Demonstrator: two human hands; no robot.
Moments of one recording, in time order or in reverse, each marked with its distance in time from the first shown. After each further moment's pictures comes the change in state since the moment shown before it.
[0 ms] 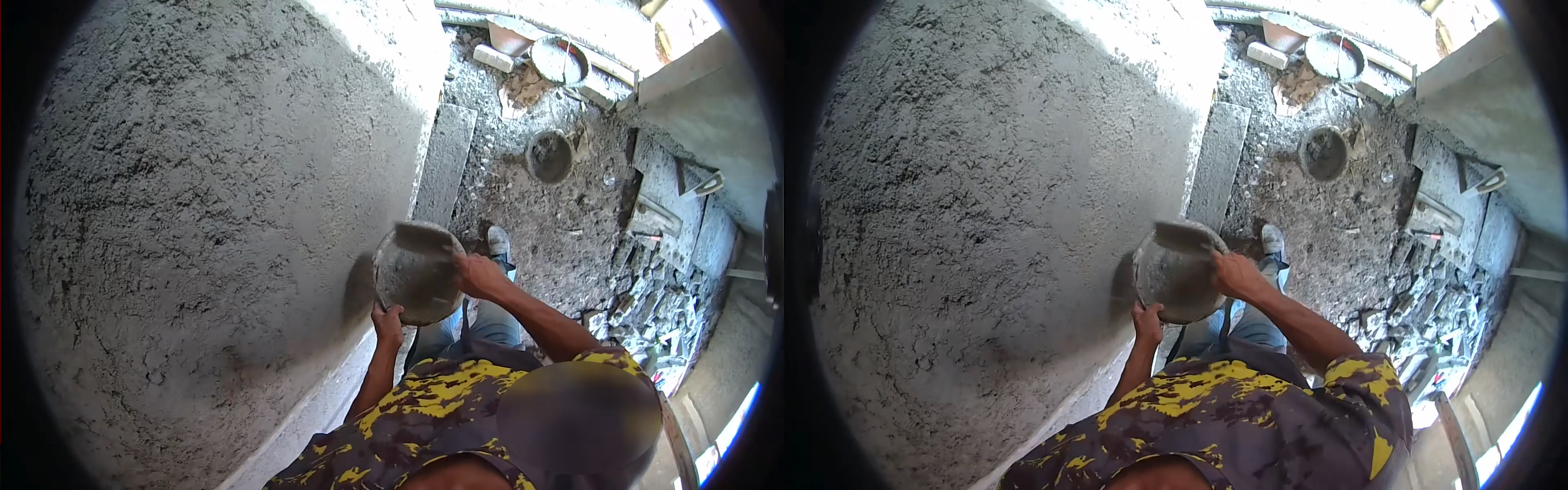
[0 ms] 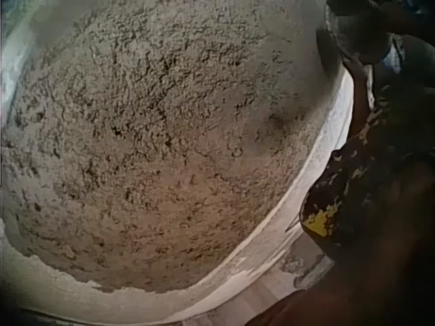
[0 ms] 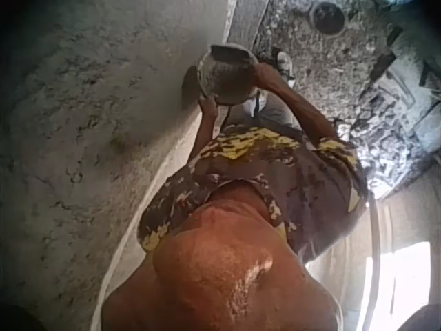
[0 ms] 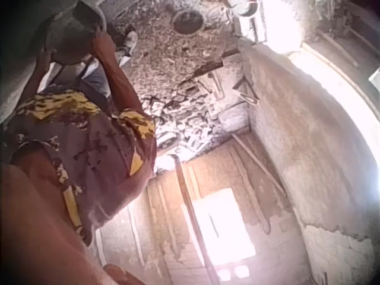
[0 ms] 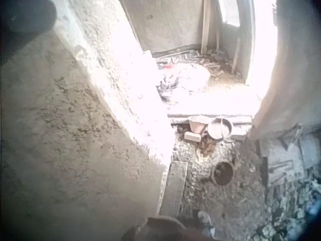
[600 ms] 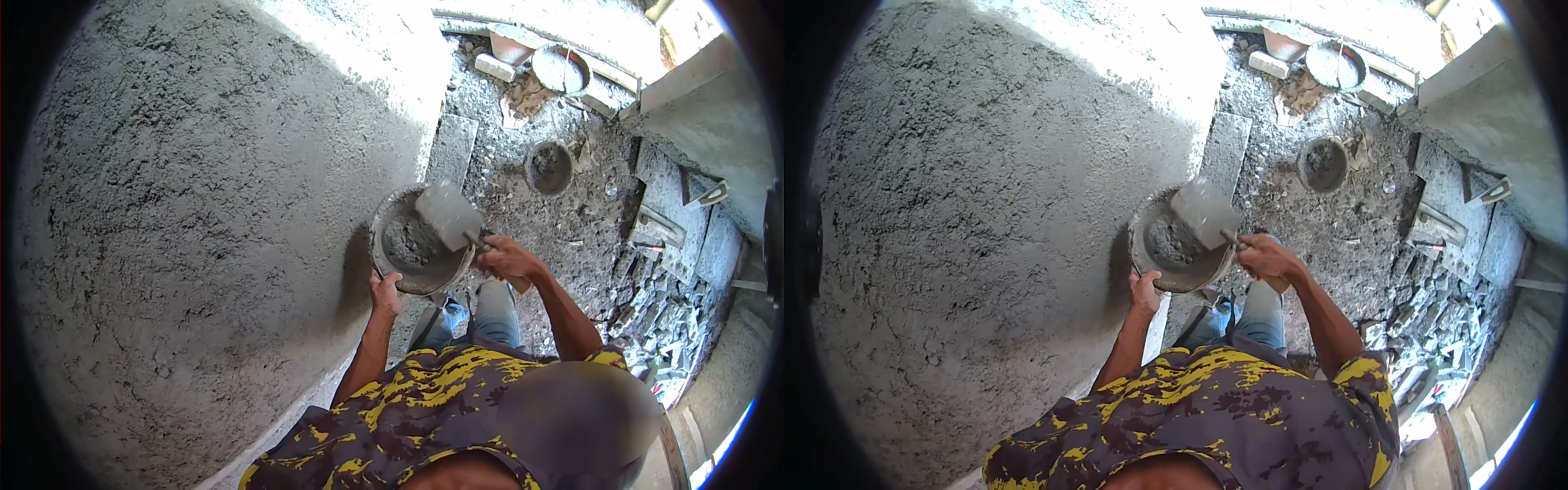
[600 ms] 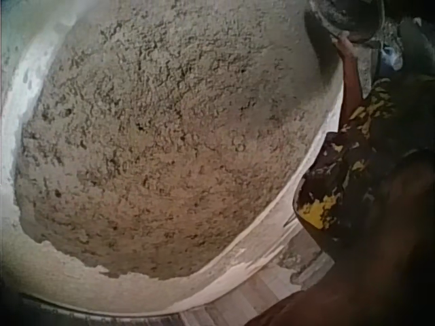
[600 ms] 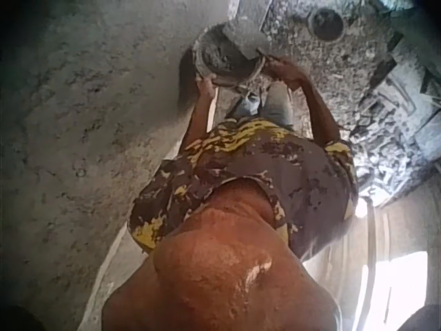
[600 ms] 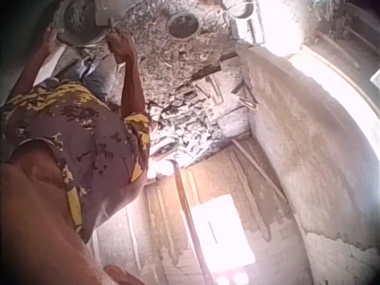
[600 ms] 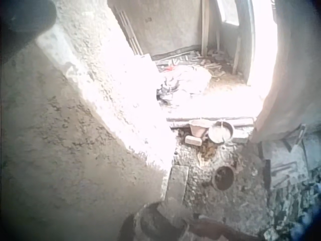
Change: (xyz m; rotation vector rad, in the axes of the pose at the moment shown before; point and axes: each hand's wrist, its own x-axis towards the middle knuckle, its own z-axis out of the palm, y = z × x) left_hand 0.056 0.042 0.084 -0.151 -0.236 0.124; right_hand 0.000 0.065 -0.107 0.799 -0.276 0.172
